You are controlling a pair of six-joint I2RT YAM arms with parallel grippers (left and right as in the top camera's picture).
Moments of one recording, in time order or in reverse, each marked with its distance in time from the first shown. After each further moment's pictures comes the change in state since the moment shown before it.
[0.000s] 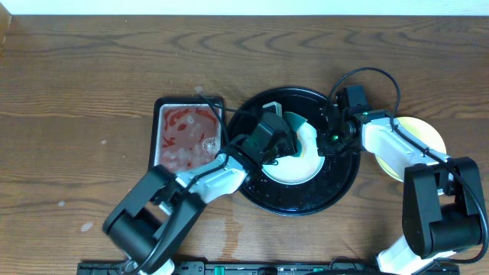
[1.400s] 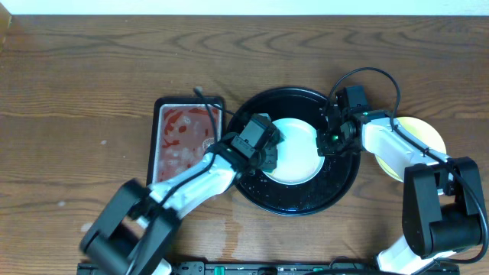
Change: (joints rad) left arm 0.045 -0.133 0.003 -0.447 -0.042 0.320; right arm 0.000 0.000 0.000 -0.001 -0.001 0.000
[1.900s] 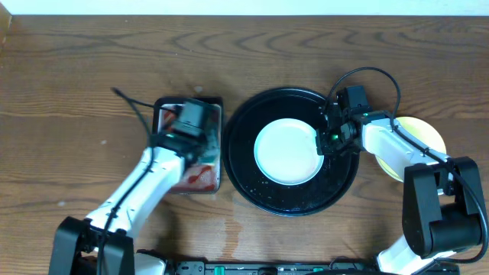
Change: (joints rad) left arm 0.366 -0.206 -0.003 -0.368 -0.123 0.071; right arm -0.002 -0.001 -0.010 0.046 -0.031 -0.010
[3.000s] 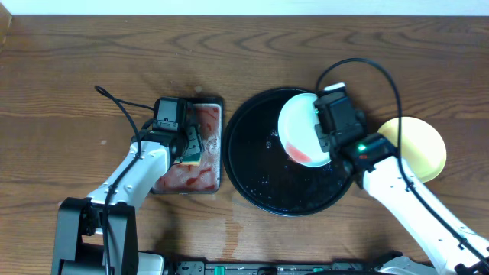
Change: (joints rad) left arm 0.164 0.090 -0.049 0.112 -0.008 0.190; right arm 0.294 -0.411 -0.019 -0.022 0.762 -0.077
